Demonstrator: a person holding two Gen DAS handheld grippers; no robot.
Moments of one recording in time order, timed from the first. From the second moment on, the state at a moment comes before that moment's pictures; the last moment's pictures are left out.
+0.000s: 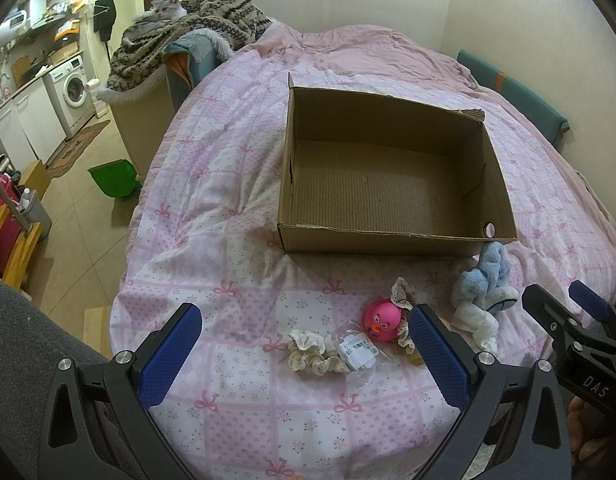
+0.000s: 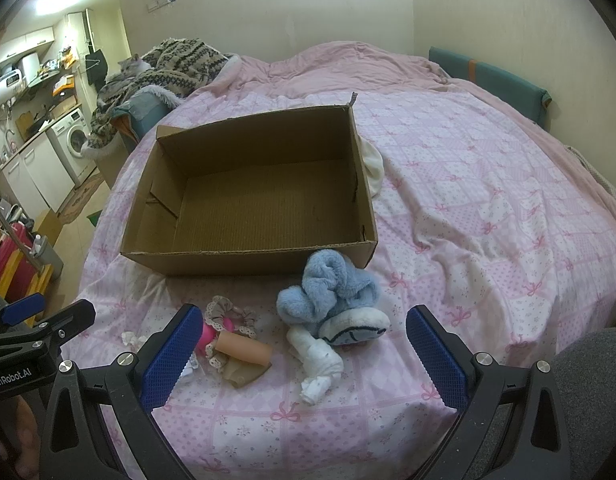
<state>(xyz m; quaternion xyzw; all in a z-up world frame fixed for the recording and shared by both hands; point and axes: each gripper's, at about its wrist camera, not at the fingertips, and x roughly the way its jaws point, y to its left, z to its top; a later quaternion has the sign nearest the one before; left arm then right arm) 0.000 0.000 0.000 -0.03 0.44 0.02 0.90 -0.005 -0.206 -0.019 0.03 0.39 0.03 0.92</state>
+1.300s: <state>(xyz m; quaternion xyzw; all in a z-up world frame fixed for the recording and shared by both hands) -0.001 -0.002 -0.001 -0.03 0.44 0.02 0.89 -0.002 -0.205 -0.017 0.04 0.40 0.02 0.92</state>
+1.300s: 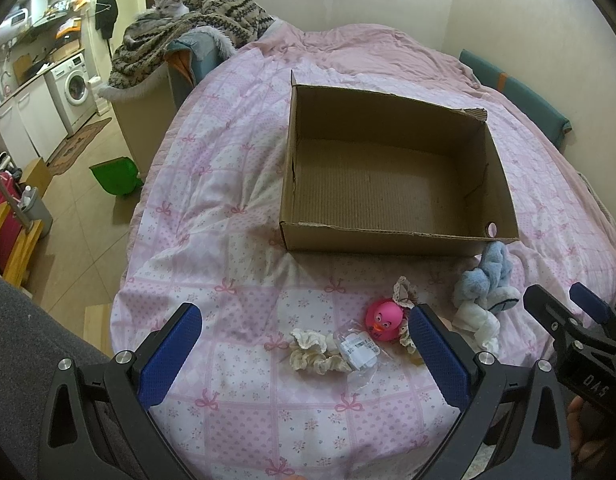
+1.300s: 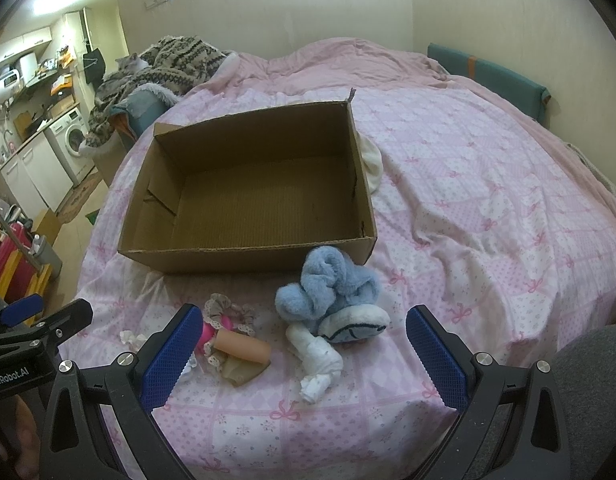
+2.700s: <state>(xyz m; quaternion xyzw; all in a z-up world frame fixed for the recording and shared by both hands) 0.066 0.047 -0.048 -0.08 0.58 0.06 0.81 0.062 -0.247 -0.092 0.17 0.65 0.09 0.74</state>
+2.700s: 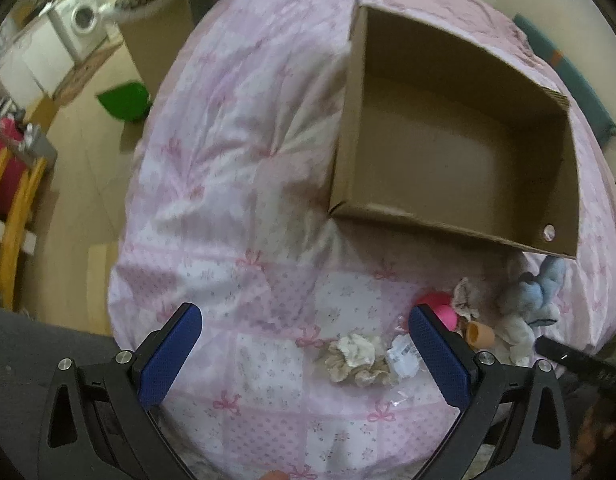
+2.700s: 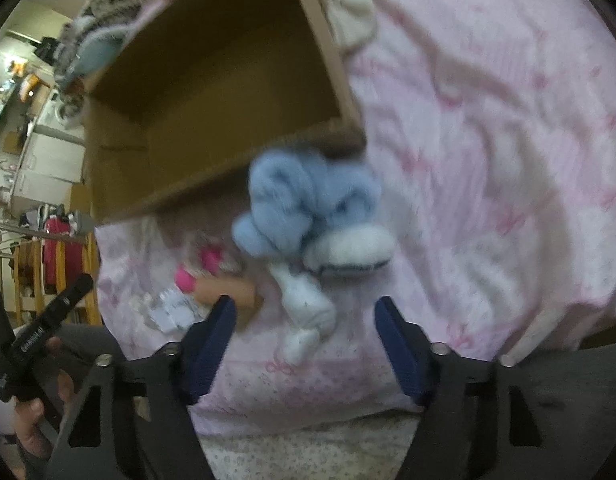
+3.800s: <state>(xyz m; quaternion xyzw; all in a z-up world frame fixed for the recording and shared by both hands) 0.064 0.029 -0.089 -0.11 0.64 -0.01 0.76 0.051 -0.215 -0.081 0.15 0.58 0.16 0.79</state>
